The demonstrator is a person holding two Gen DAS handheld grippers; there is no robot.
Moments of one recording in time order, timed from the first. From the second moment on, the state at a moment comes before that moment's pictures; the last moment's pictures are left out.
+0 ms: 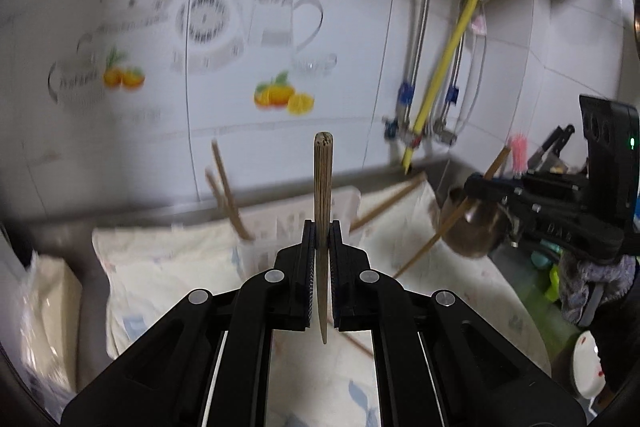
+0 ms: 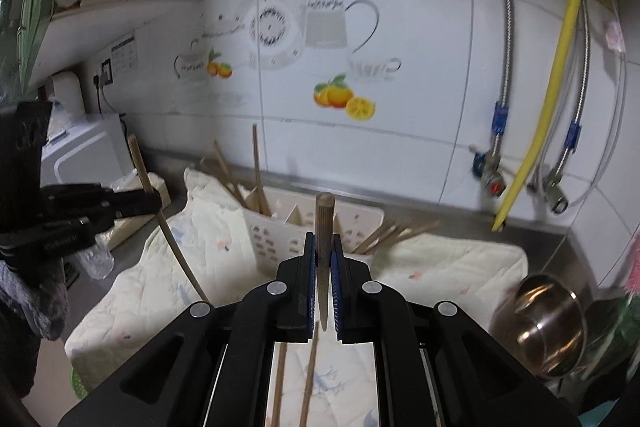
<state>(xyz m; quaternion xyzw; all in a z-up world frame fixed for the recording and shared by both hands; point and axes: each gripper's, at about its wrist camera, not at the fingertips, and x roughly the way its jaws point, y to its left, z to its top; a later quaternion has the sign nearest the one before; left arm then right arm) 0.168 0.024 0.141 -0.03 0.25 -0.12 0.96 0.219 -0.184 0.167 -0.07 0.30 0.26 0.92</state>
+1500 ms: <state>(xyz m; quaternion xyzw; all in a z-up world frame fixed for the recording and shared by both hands) 0.256 0.053 0.143 -0.03 0.24 -0.03 0.97 0.310 -0.172 0.154 -0.02 0.29 0.22 0.93</state>
